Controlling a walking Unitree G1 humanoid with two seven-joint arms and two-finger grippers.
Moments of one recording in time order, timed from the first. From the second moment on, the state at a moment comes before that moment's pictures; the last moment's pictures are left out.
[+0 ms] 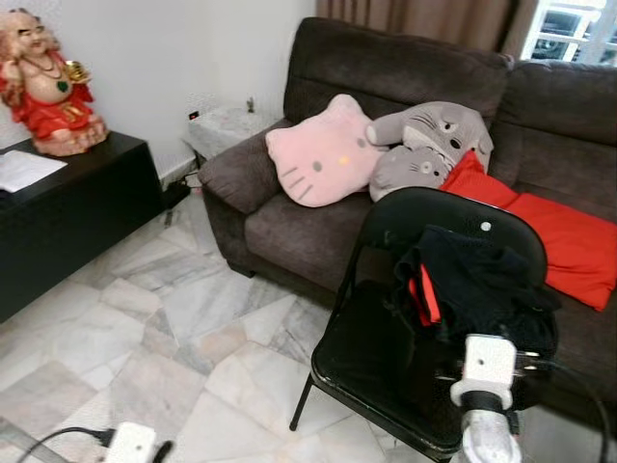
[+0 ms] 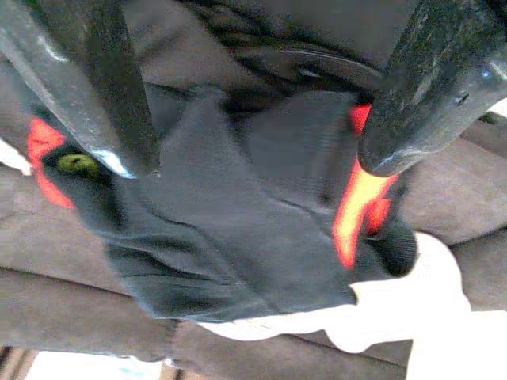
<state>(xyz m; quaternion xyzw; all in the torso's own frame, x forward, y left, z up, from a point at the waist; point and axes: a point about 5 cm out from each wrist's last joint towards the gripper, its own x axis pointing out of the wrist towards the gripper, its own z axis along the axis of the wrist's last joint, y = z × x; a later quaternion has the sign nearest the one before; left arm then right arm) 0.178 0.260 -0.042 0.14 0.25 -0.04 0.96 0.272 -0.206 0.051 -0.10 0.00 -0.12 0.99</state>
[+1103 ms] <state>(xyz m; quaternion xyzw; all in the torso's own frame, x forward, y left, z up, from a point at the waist) 0.141 0.256 -0.072 0.12 0.37 -0.04 0.92 0.268 -0.218 0.069 -0.13 -0.05 -0.18 0.97</state>
